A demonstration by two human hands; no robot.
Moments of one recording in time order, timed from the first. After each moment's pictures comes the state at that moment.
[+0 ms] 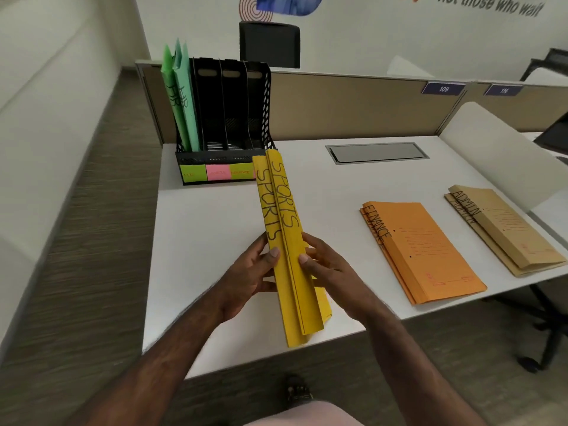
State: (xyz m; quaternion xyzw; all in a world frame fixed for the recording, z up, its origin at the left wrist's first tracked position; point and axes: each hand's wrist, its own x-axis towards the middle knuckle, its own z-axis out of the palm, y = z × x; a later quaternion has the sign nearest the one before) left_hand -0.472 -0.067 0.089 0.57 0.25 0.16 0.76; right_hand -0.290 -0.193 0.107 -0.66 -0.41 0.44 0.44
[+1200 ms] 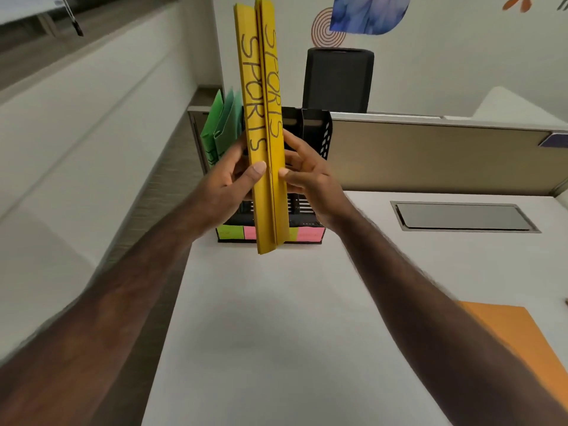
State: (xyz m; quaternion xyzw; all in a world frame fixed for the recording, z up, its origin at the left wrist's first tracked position) left_hand -0.412 0.234 0.228 0.76 0.30 0.34 0.47; right_hand -0.205 0.184 0.224 -0.46 -0.59 0.41 0.53
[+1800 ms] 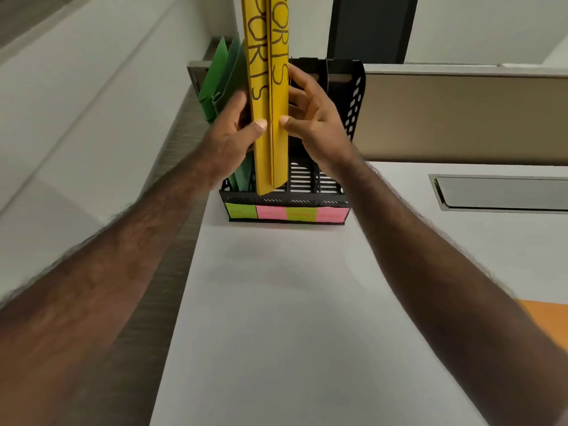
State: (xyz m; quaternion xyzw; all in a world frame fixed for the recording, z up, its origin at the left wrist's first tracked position) left_hand -0.387 0.323 0.199 0.74 0.34 0.35 0.46; right_hand -0.192 0.289 0.192 -0.48 -0.57 0.39 0.54
